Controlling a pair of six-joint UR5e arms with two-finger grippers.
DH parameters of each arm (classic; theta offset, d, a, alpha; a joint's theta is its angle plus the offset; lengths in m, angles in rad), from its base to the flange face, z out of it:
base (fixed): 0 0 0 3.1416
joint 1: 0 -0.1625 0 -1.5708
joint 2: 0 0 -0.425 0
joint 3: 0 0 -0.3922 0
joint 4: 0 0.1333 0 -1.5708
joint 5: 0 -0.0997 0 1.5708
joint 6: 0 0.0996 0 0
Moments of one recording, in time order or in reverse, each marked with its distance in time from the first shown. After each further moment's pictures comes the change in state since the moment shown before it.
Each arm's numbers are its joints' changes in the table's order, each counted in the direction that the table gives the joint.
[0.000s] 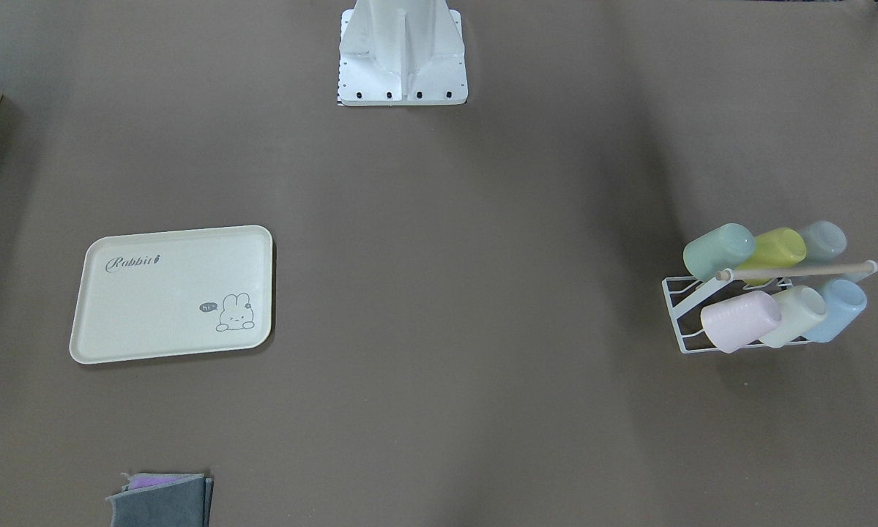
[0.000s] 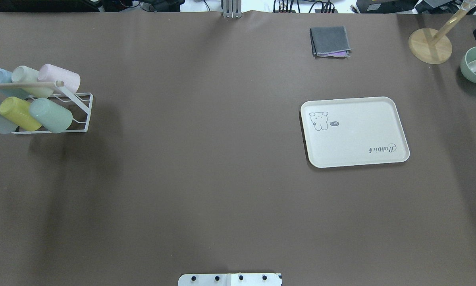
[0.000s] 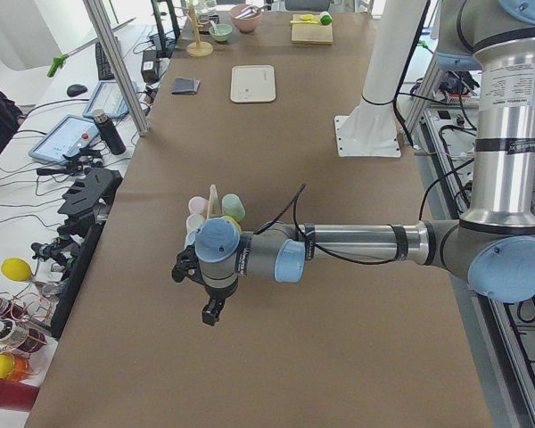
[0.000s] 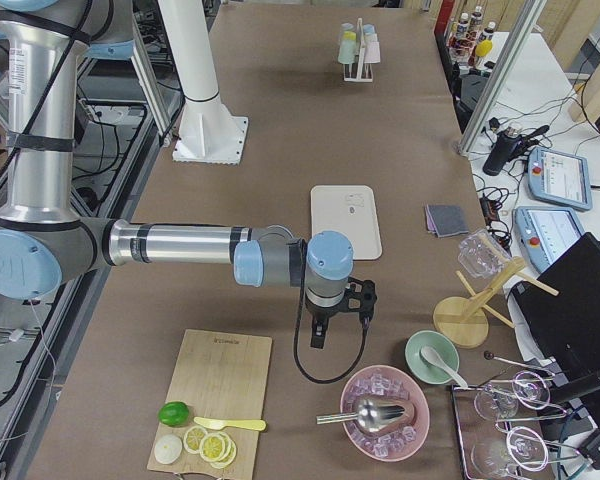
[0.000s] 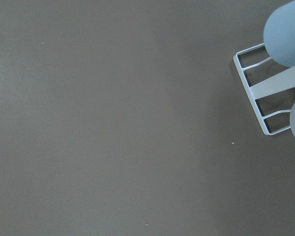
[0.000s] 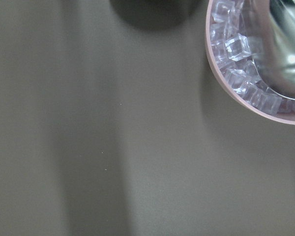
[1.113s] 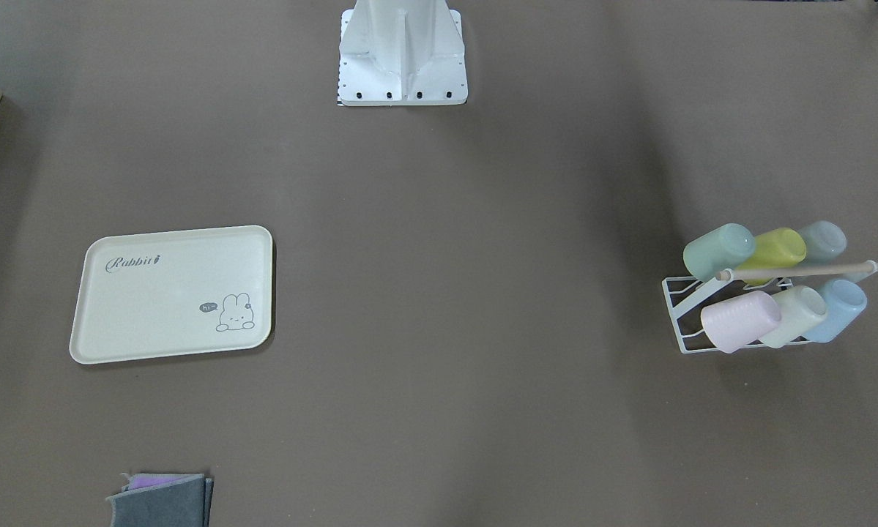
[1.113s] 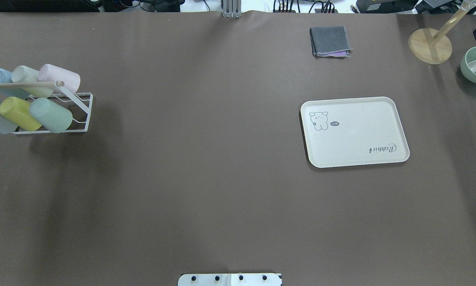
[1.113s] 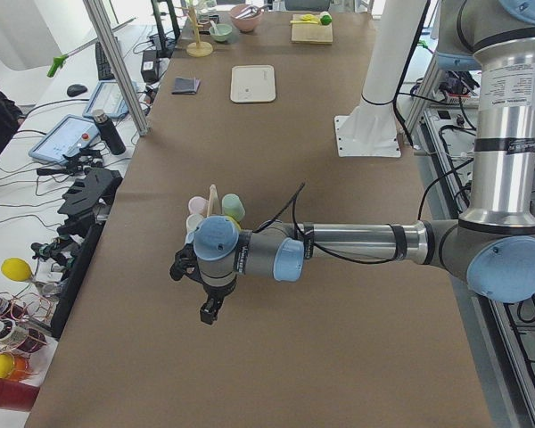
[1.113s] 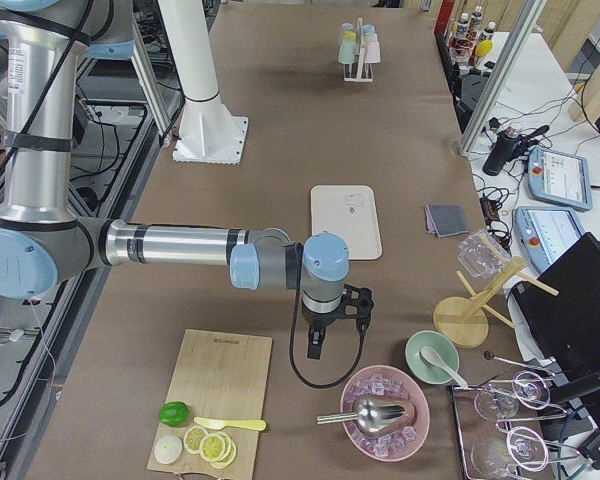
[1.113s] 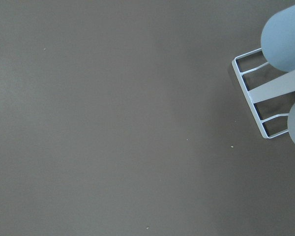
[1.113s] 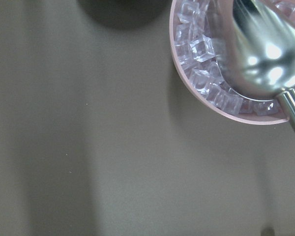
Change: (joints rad) left arm 0.002 -0.006 -0.001 0.000 0.000 0.002; right arm 0.006 -0.015 -0.001 0.028 0.110 0.000
